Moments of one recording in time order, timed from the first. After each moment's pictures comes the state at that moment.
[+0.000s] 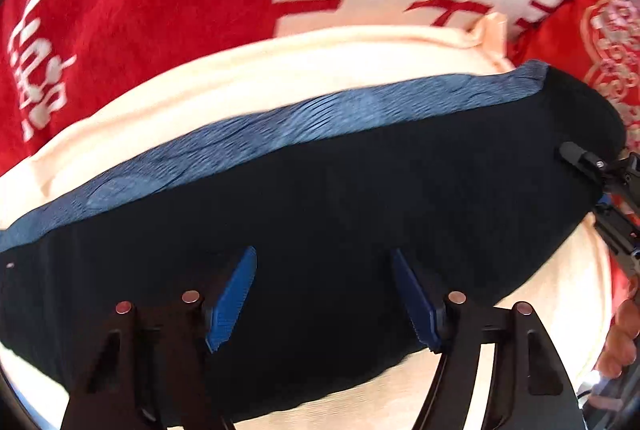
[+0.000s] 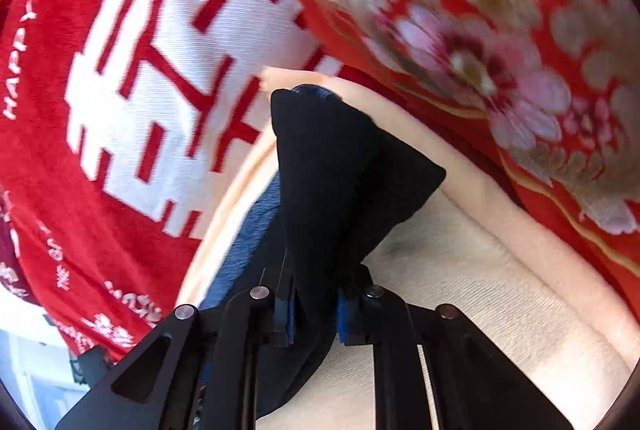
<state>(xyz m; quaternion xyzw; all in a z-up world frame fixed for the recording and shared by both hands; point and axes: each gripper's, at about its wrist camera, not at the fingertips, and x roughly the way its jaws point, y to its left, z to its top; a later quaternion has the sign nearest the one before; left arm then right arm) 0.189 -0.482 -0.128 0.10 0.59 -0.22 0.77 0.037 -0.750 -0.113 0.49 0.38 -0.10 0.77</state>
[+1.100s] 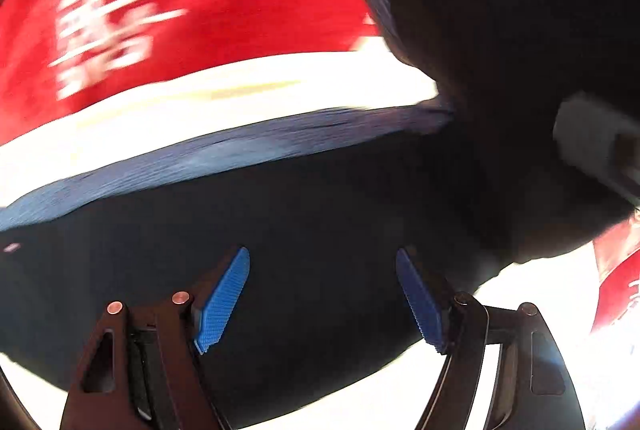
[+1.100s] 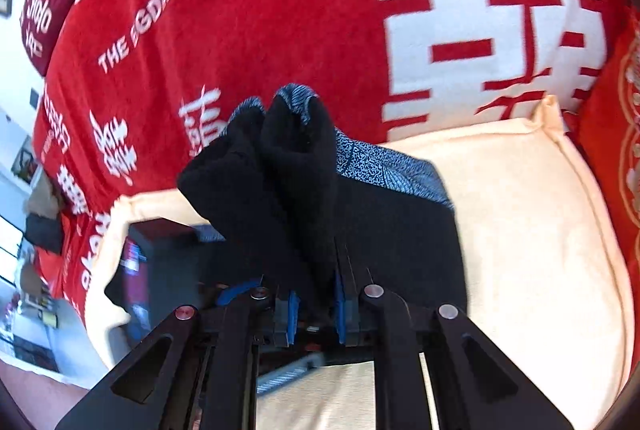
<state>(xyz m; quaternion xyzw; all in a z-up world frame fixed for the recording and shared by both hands) 0.192 -0.327 -0.111 0.05 0.57 -0.23 0.78 0.103 -0.496 -0.020 0.17 0.48 0.05 0.86</state>
